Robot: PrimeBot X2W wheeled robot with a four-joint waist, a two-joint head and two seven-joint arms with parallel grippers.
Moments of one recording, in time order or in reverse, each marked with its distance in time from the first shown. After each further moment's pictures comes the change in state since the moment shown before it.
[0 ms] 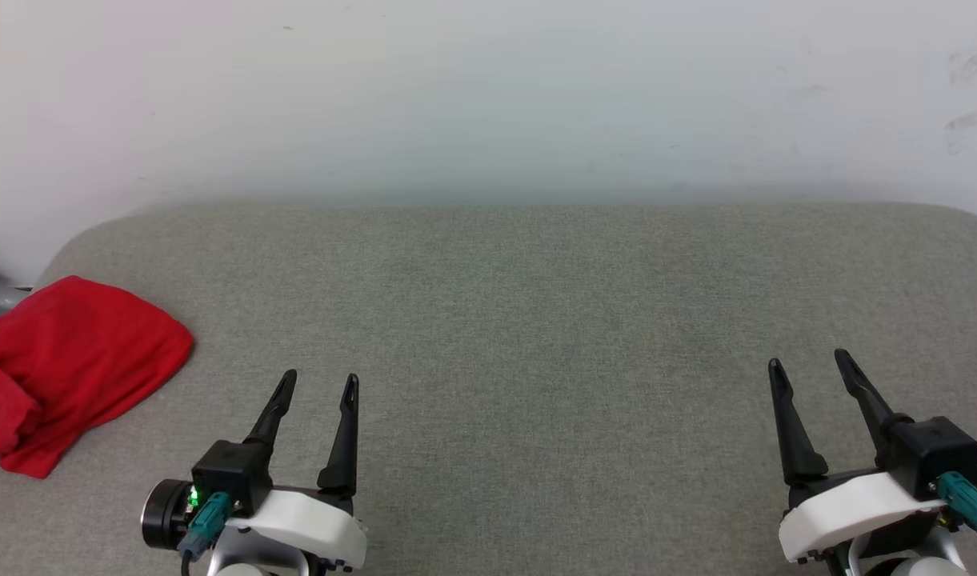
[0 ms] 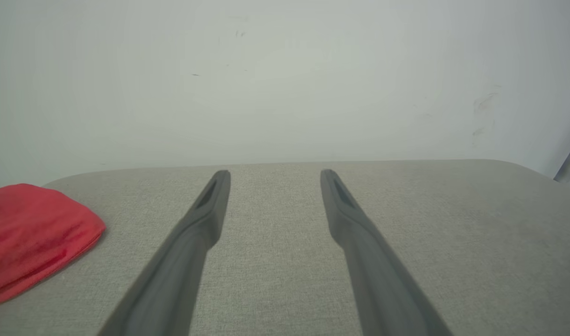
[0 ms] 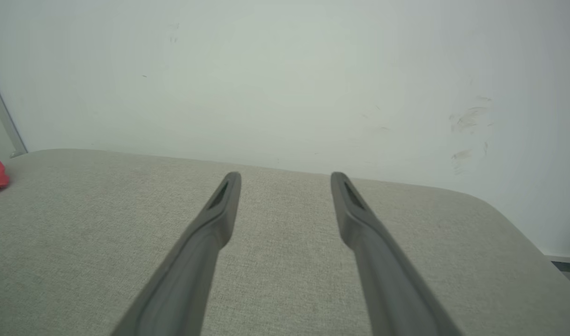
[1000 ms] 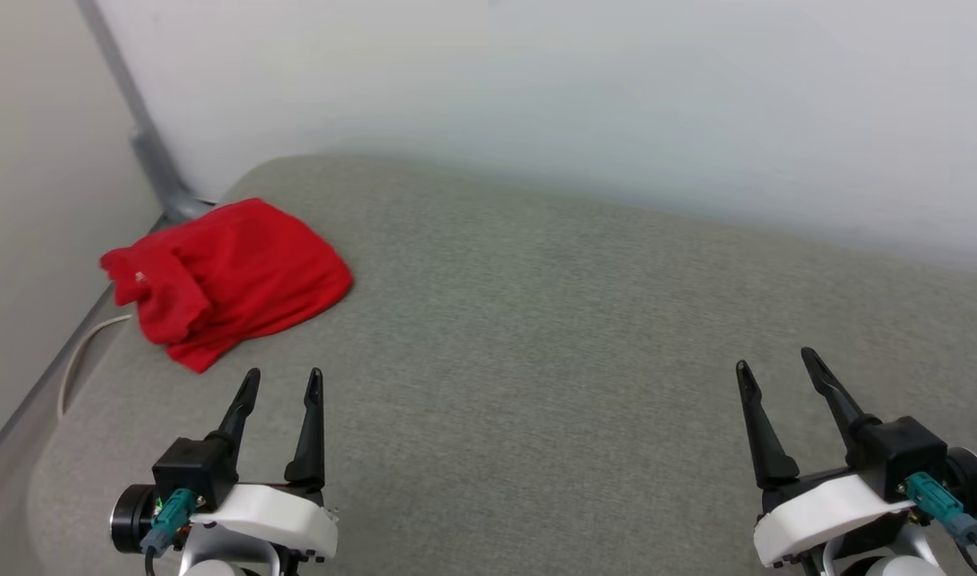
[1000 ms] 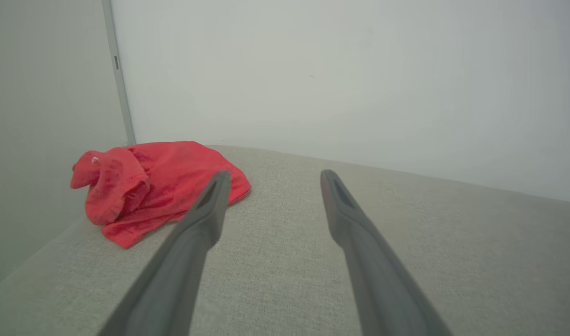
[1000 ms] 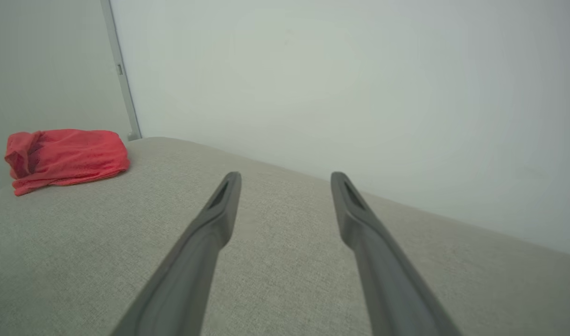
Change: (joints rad) left arm -0.014 -0.002 0.078 0.024 -0.024 -0.013 -0.001; right arm -0.003 0.001 0.058 -0.001 -0.002 0.000 -0.007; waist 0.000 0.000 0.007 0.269
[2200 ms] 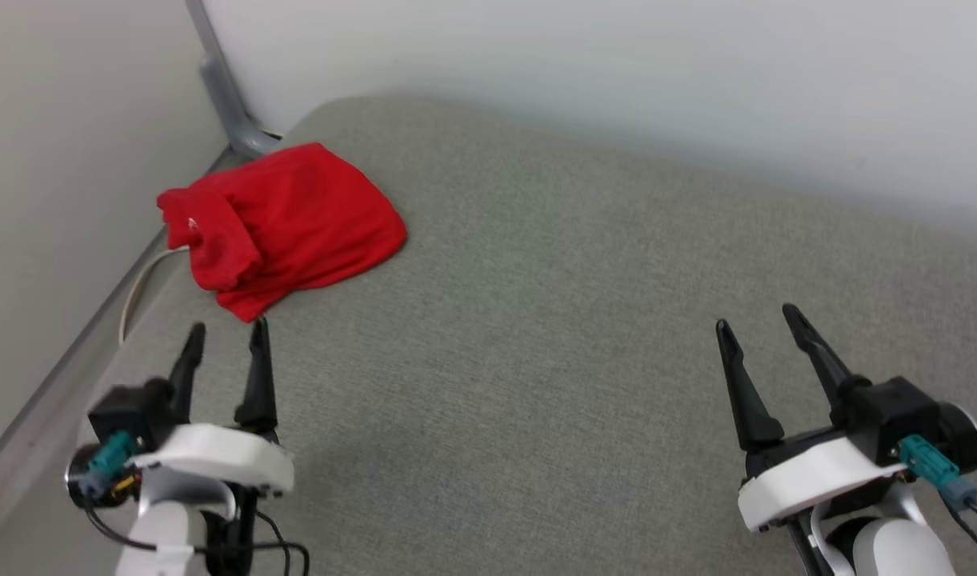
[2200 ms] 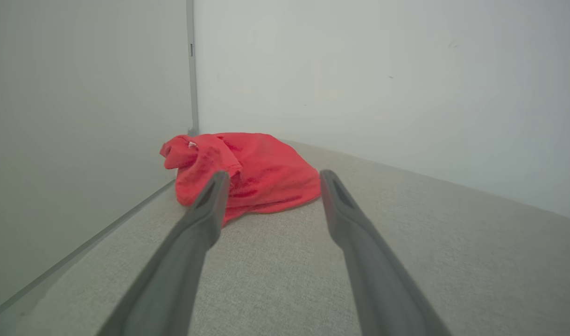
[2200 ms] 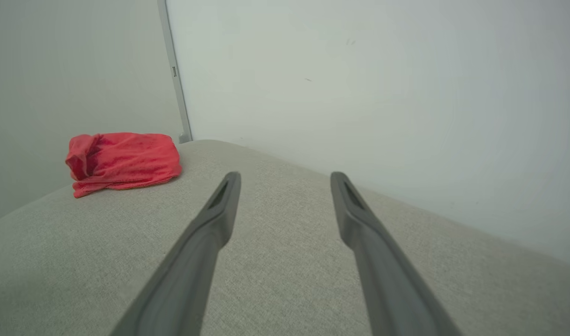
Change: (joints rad) left arm -0.102 0.031 0.068 0.080 -0.067 0.000 0.000; right arm -0.059 0.001 0.046 -0.033 0.027 0.000 0.029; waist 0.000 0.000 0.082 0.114
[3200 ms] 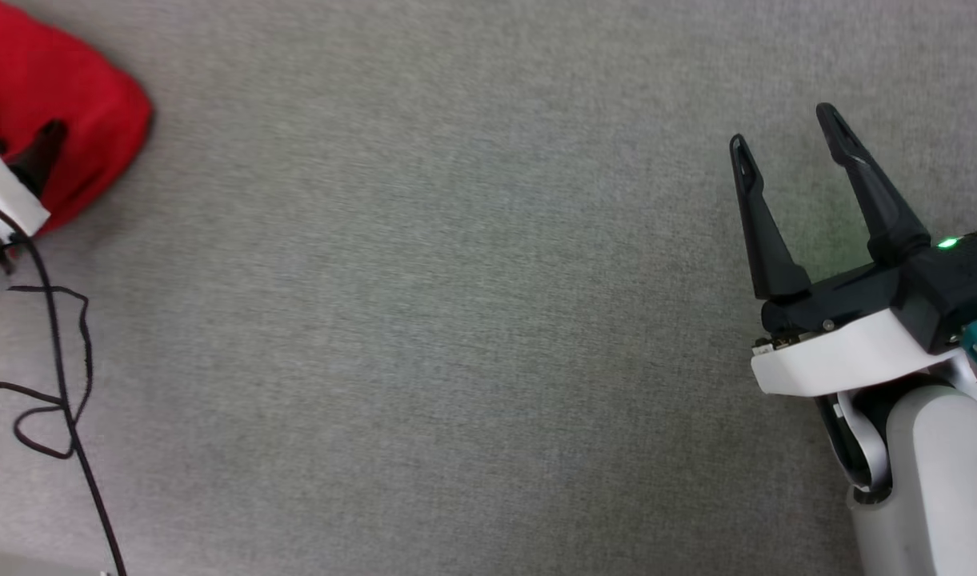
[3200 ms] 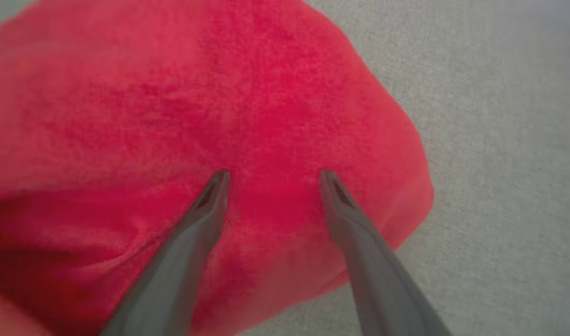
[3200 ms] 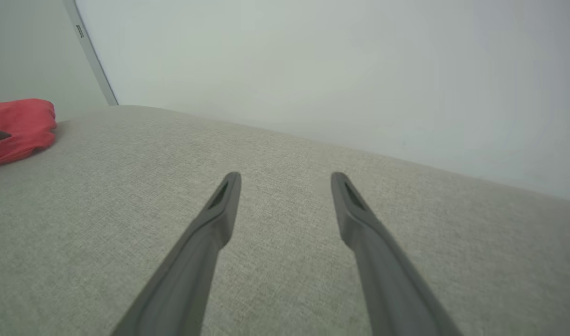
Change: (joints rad) left arm -0.673 0.429 -0.046 0.390 -0.417 -0.001 0.714; right arm -0.288 -0.050 0.057 -0.131 -0.034 0.000 0.029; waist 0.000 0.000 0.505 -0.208
